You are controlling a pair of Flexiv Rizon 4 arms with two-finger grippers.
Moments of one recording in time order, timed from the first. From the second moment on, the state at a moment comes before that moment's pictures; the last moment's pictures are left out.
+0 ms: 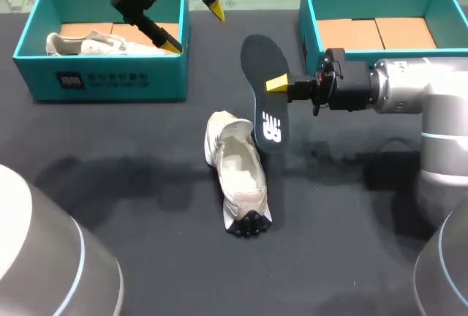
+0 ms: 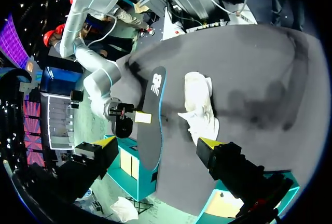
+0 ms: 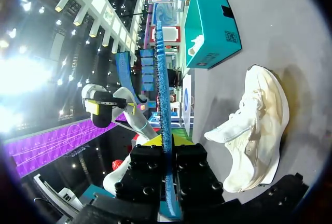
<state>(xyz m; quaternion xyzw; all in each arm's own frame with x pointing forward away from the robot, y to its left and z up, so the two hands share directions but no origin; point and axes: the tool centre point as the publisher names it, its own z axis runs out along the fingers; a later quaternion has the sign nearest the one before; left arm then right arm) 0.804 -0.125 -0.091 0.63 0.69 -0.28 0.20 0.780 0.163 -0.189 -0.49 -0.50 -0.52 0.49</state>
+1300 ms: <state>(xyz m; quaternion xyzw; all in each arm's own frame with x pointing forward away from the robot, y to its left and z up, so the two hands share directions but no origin) 0.801 -0.144 -0.161 0.52 0.57 -0.46 0.44 0.761 0.191 -0.186 -0.52 -0.45 -0.53 0.50</state>
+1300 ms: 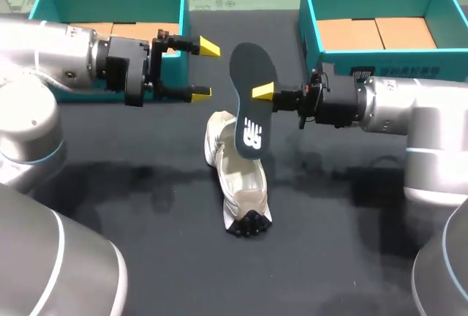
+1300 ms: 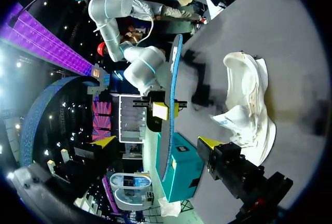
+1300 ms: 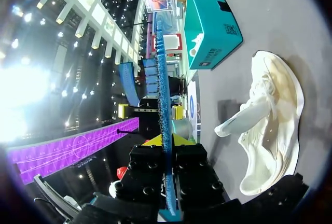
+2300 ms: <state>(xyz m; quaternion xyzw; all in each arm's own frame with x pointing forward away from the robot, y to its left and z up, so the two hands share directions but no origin) 0.792 -0.179 -0.181 0.51 0.57 -0.45 0.47 0.742 0.217 -0.183 -0.55 -0.44 -0.52 0.49</state>
